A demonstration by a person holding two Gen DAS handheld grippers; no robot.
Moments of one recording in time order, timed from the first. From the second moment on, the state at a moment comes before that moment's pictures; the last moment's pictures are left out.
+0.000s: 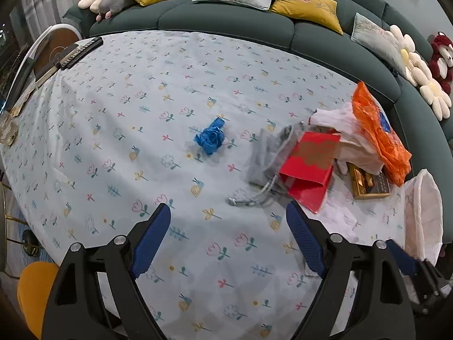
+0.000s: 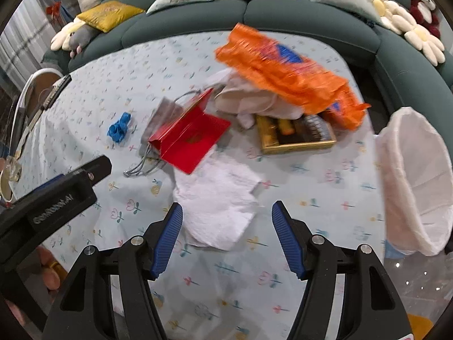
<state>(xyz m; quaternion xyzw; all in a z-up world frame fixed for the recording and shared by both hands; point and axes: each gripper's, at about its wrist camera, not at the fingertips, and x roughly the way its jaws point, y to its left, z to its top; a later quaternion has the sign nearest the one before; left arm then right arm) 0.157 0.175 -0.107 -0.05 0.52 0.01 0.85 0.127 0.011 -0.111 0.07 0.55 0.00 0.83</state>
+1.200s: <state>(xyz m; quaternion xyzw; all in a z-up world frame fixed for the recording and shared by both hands) 0.204 0.081 -0.143 0.00 0.56 -0.06 0.83 0.109 -0.053 -0.144 0.13 0.58 -0.05 0.80</state>
